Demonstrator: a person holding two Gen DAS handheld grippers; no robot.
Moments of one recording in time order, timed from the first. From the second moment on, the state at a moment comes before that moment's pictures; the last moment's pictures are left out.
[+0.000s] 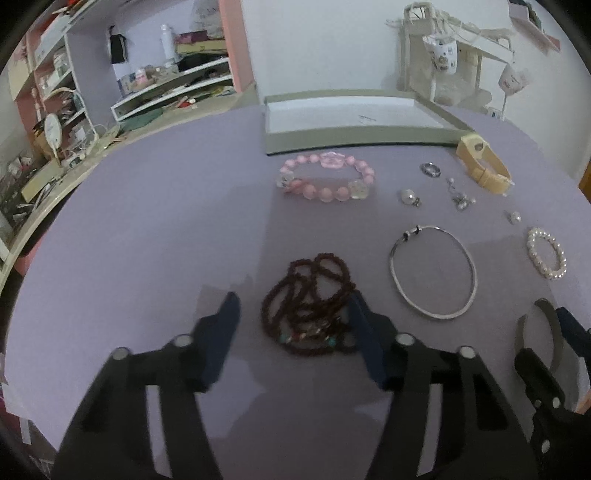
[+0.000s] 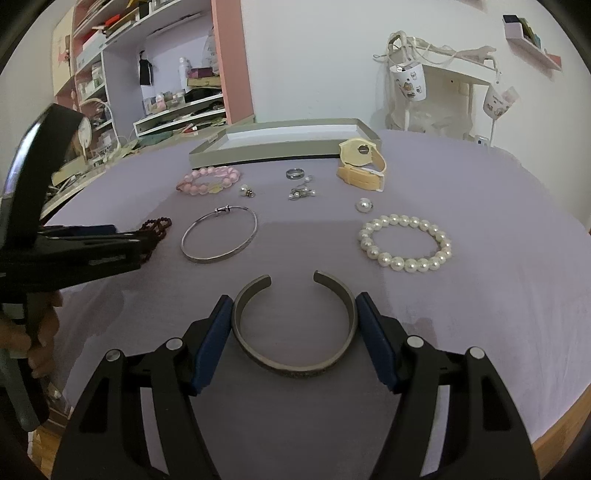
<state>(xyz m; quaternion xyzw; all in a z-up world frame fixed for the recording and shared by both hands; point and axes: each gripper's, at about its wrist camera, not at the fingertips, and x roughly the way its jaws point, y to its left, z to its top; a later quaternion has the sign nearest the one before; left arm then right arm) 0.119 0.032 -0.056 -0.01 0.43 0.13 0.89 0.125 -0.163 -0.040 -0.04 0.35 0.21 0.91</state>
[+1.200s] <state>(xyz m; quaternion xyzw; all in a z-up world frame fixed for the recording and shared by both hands) 0.116 0.034 0.077 -0.04 0.35 0.03 0.93 0.163 -0.177 0.032 0.00 0.31 0.25 0.92</state>
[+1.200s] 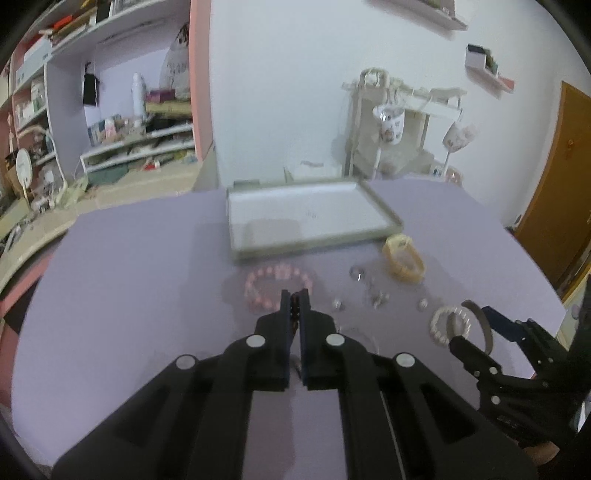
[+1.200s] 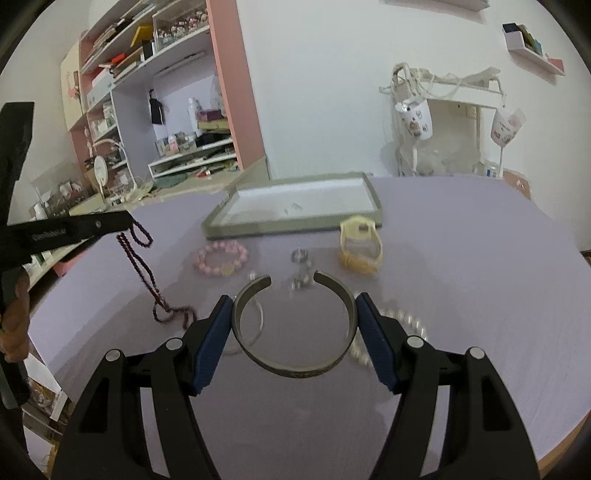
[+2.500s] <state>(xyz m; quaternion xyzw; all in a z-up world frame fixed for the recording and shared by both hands) 0.402 0.097 0.100 -0.02 0.36 0.06 0.93 0.468 -0.070 0.025 -0.04 0.39 0.22 0.89</state>
